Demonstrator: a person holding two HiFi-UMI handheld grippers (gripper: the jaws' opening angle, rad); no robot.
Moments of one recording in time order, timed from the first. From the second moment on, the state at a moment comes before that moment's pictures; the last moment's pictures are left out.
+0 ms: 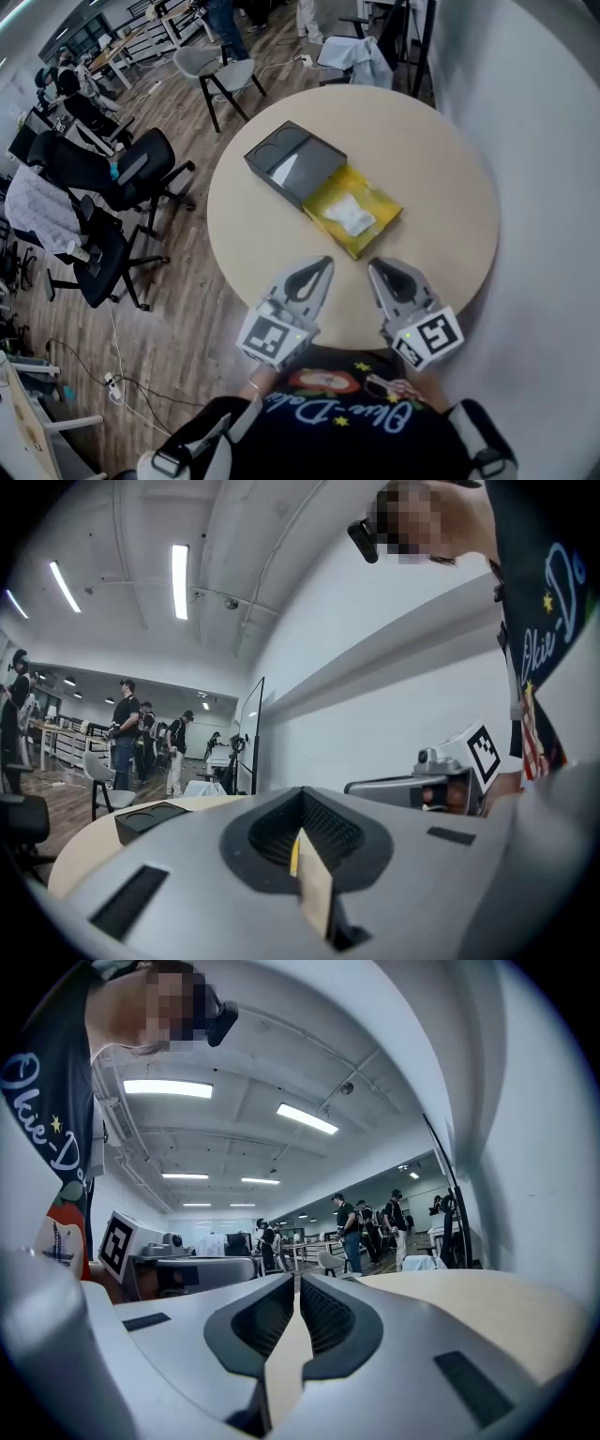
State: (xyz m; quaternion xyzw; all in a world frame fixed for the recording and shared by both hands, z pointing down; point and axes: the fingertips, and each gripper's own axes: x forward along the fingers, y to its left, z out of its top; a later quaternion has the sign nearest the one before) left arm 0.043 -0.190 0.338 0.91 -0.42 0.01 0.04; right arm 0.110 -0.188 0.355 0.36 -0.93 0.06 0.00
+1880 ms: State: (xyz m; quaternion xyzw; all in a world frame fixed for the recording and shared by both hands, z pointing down) left arm -0.037 -0.345 0.432 0.91 -0.41 0.06 0.08; right arm 0.040 -0.358 0.522 0.32 -0.88 0.06 0.35
